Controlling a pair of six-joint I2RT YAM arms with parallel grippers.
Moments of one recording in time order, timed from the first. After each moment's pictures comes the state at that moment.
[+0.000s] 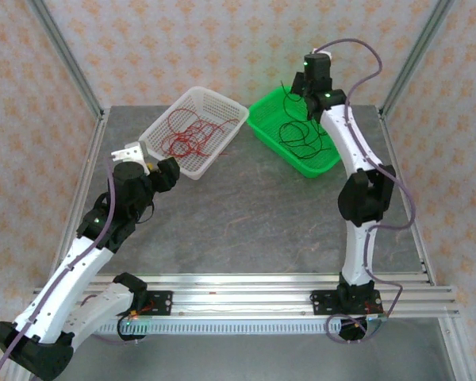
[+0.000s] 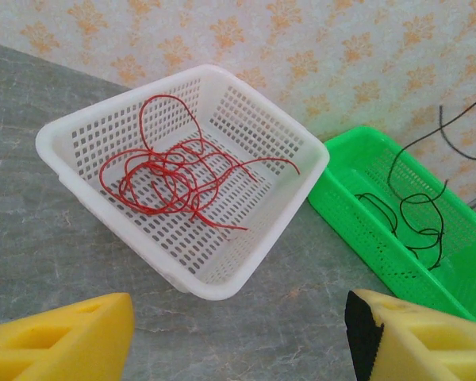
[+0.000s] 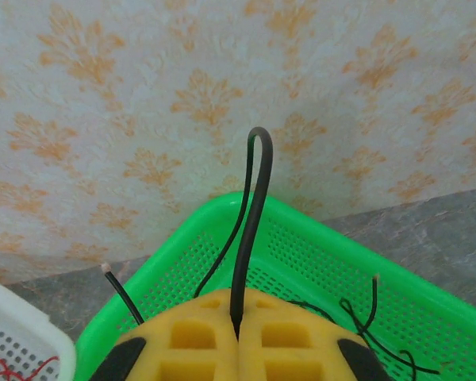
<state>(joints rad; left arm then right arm) -0.37 0.83 0.91 -0.46 -0.27 -0.54 0.24 2.12 2.16 -0.51 0.24 0.31</state>
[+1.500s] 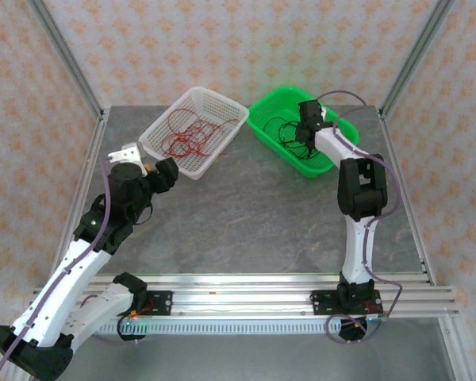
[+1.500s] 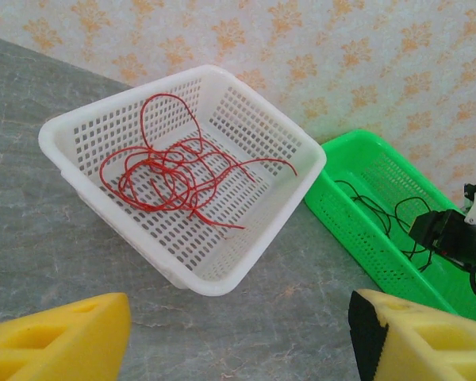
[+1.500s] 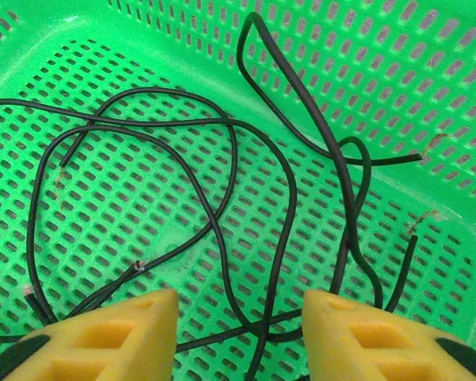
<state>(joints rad) -0.37 0.81 0.92 -0.49 -0.27 -0.57 0.19 2.15 1.71 -0.46 0.28 0.37</state>
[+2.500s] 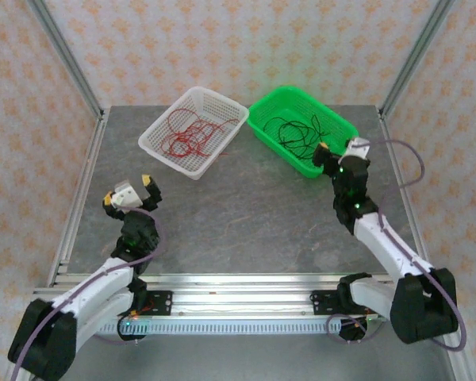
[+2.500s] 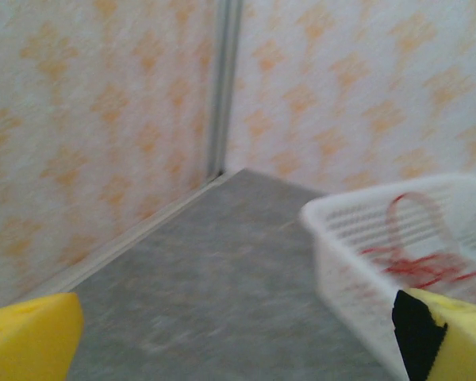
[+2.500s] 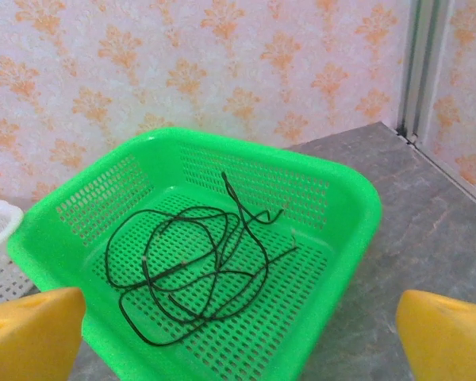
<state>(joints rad) -0.32 0.86 0.12 0.71 -0.90 -0.14 0.19 1.08 0.59 0.27 0.31 0.28</state>
